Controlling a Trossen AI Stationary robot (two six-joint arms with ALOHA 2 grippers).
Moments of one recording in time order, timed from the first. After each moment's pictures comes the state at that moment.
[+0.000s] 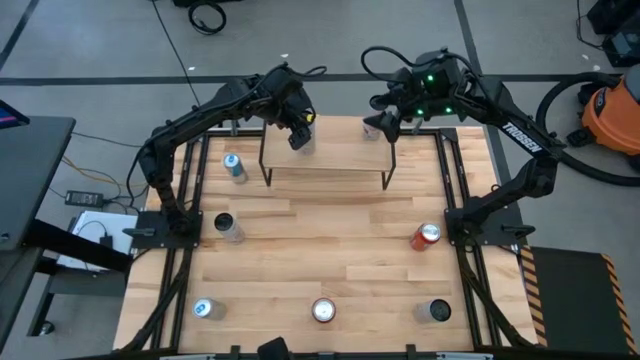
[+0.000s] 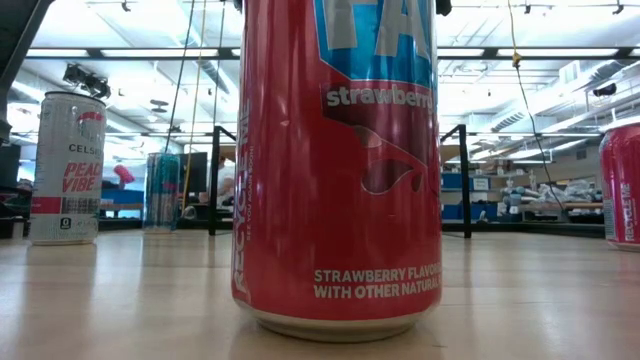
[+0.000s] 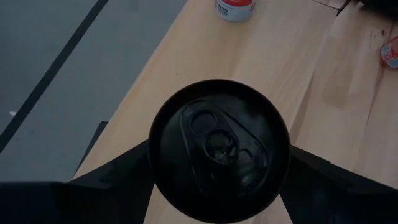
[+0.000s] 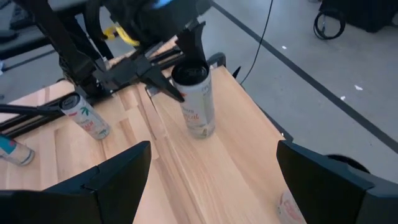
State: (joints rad) left arm 0.53 1.80 1.94 -1.02 0.02 0.09; right arm -0.46 1.40 1.87 -1.02 -0.07 0.11
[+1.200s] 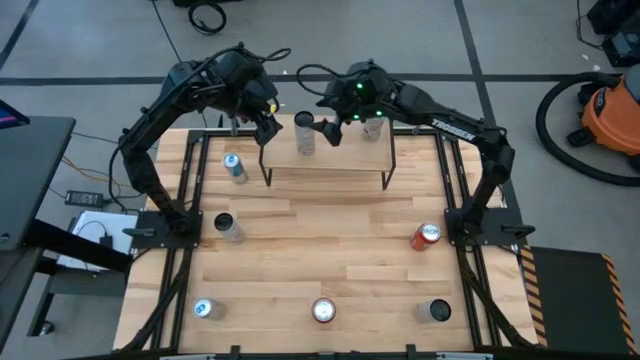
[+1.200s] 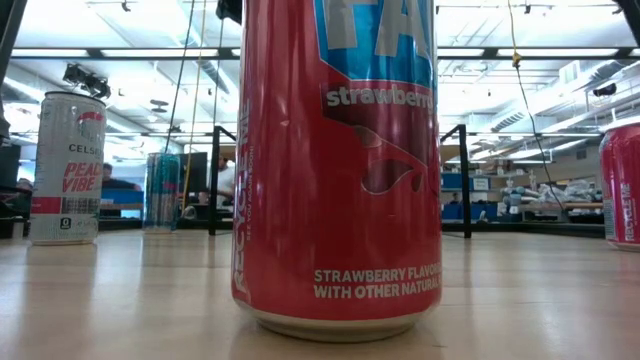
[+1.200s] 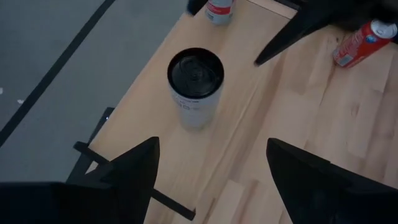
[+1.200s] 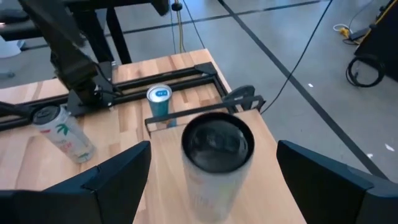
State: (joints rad) left arm 0.52 1.69 2.25 -1.43 0.02 0.04; right arm -0.44 1.75 1.87 -0.60 -0.16 -0.06
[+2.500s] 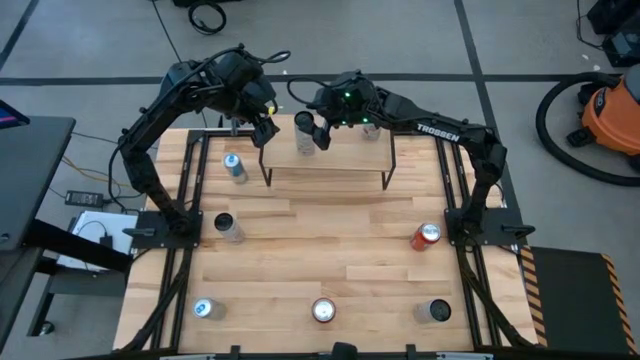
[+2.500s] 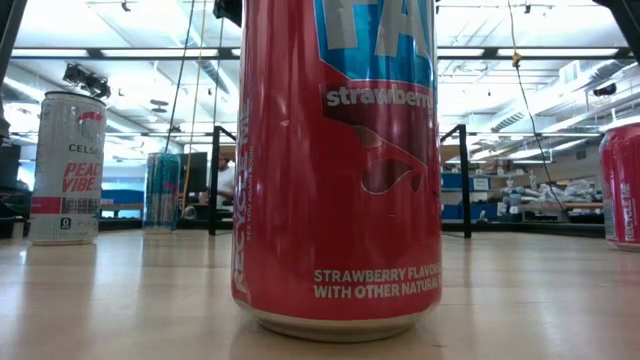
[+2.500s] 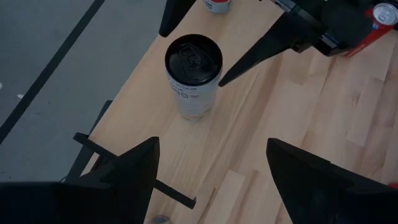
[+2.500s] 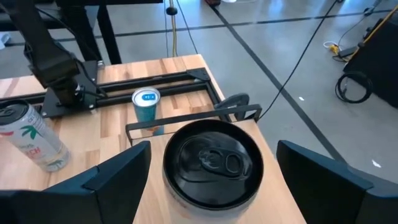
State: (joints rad) left arm 0.52 1.69 2.25 -1.47 0.02 0.05; right arm -0.43 1.80 1.79 -0.43 -0.12 -0.11
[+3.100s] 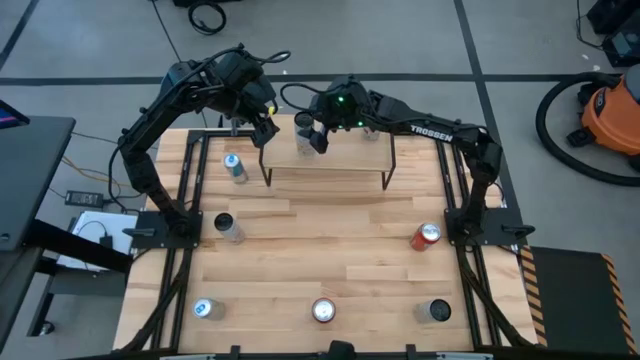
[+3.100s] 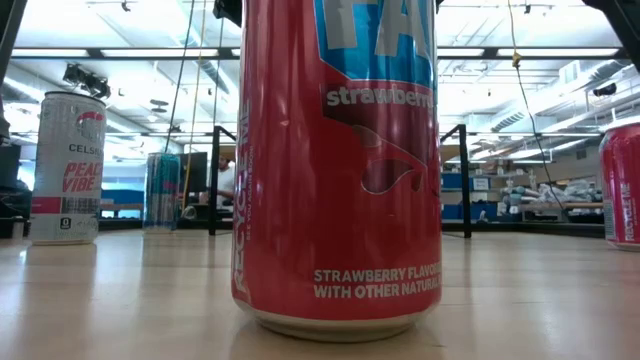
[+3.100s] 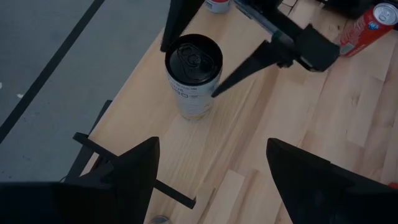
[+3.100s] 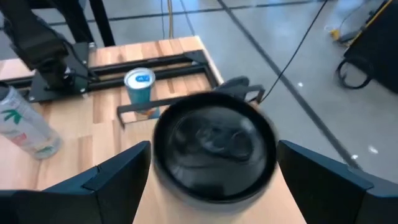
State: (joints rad) left arm 0.52 1.69 2.25 -1.47 0.02 0.05; right arm -0.43 1.83 1.78 -0.44 -0.10 -0.12
